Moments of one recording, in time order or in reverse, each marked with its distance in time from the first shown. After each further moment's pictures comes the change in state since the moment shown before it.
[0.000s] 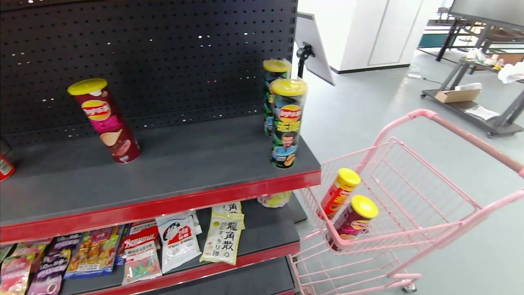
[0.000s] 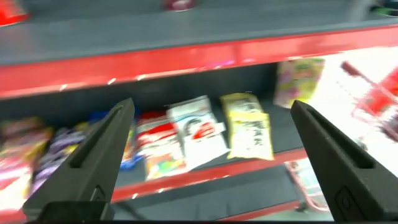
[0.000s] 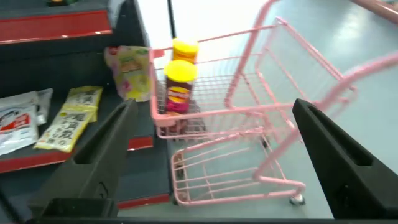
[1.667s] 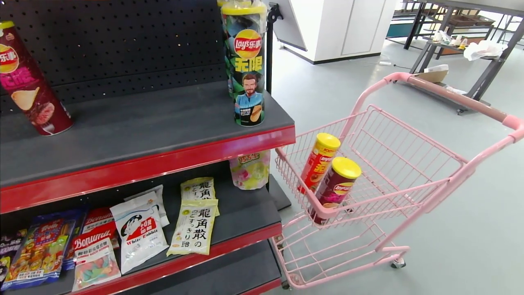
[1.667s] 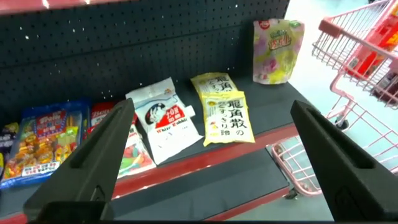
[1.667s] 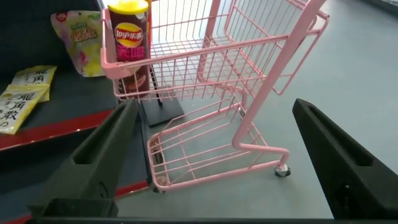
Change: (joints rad) left arm 0.000 0.000 0.000 0.000 0.000 0.000; right arm 0.000 0.000 0.000 0.000 0.001 0.002
